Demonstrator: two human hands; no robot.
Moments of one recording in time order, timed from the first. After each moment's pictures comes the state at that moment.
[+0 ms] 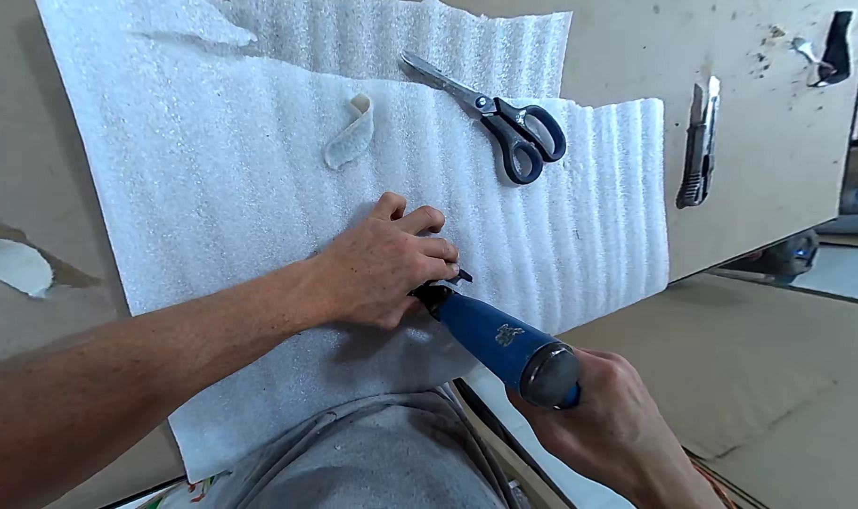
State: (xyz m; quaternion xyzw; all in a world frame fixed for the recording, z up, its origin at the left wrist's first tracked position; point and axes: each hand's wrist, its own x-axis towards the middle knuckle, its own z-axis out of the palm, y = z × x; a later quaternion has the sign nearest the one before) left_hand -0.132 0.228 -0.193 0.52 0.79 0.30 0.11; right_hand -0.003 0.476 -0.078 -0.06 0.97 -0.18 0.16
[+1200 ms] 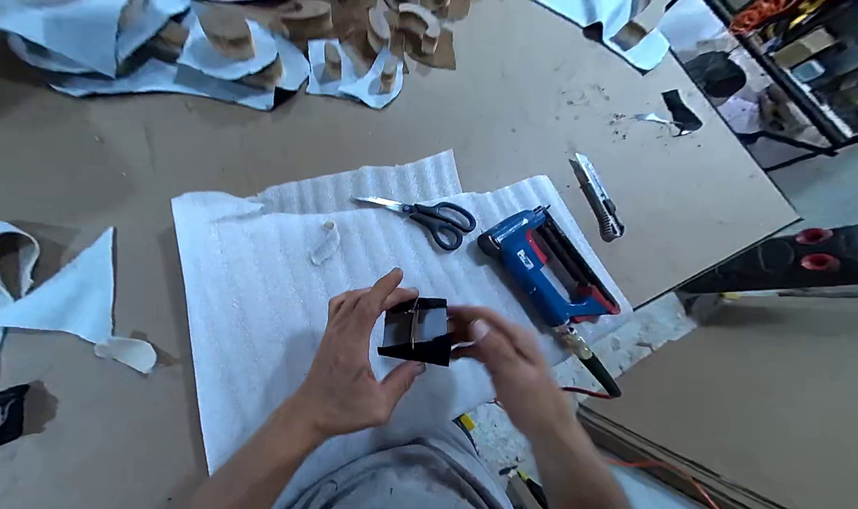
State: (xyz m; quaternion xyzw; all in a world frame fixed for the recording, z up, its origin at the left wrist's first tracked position) left_hand -0.073 0.240 -0.125 0.28 0.82 0.50 -0.05; right_hand -0.030 0.470 -0.103 0.07 0.76 -0.64 0.08
